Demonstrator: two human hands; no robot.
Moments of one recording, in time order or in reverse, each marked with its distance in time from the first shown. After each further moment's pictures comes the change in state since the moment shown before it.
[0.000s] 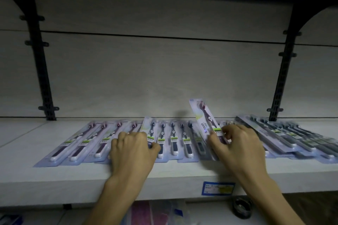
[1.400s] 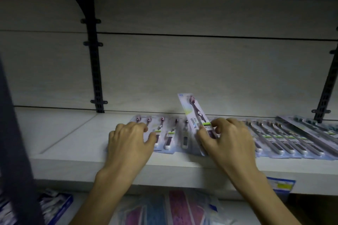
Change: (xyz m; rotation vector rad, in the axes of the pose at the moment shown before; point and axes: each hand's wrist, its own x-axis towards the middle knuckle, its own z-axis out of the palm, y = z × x) left_hand 0.004 -0.122 -0.045 -0.073 0.048 -0.006; right_hand -0.029 -0.132 0.038 0.071 0.015 -0.111
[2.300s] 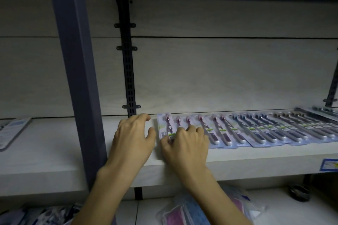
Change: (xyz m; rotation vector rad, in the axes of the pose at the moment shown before) left_hand 0.037 -0.159 -0.063 -0.196 -0.003 0.113; right_hand -0.048 -0.237 0.112 -0.240 -0.125 0.158
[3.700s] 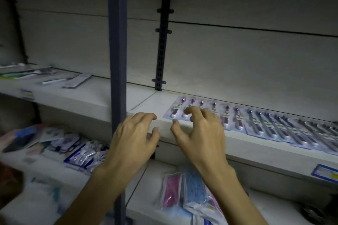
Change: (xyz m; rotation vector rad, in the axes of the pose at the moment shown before) left_hand -0.130 0.066 -0.026 0.150 0.109 -0.102; right_hand -0.044 0.080 -0.088 0.489 -0.011 -0.388
